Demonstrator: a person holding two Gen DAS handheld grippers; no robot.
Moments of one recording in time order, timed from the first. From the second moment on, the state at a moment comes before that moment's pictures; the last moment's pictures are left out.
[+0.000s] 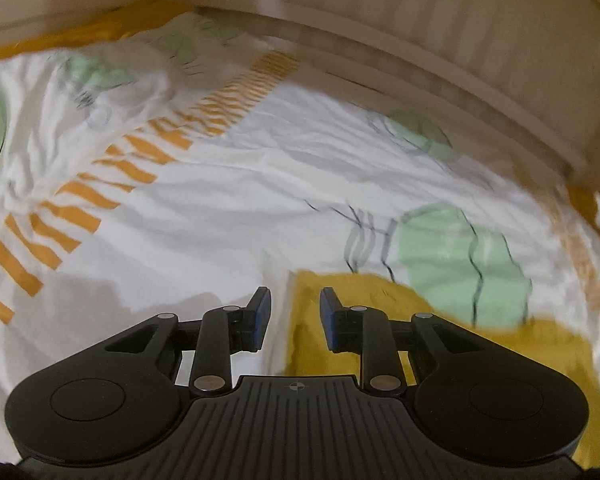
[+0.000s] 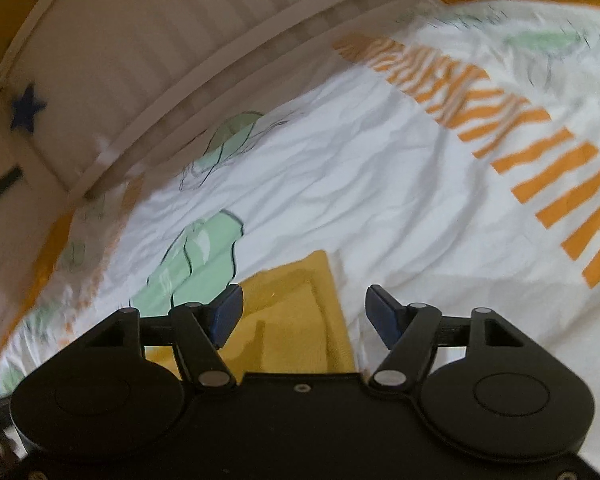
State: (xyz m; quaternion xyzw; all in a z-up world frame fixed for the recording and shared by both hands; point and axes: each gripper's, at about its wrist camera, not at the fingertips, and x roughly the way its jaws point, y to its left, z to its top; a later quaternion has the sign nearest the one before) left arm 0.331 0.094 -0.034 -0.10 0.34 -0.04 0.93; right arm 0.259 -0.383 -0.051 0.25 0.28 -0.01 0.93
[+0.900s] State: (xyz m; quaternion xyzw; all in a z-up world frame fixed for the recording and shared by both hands) left arm 0.312 0.028 -0.075 0.04 0.41 -0.10 0.91; right arm 0.258 -0.267 -0.060 -0.01 0.34 0.03 0.94
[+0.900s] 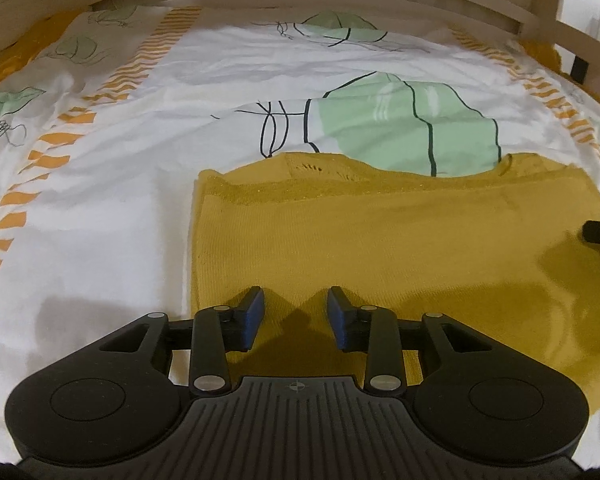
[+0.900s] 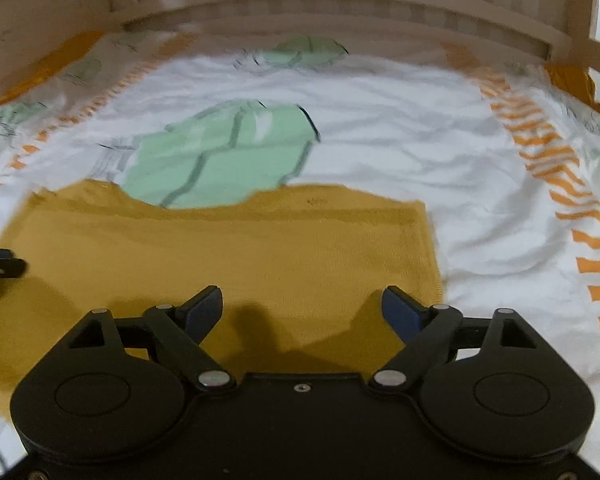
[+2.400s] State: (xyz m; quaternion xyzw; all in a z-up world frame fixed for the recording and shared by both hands) left arm 0.269 0.069 -0.009 -0.03 0.41 -0.06 0.91; right arm 0.202 -0.195 -0.098 -0.06 0.41 0.06 0.91
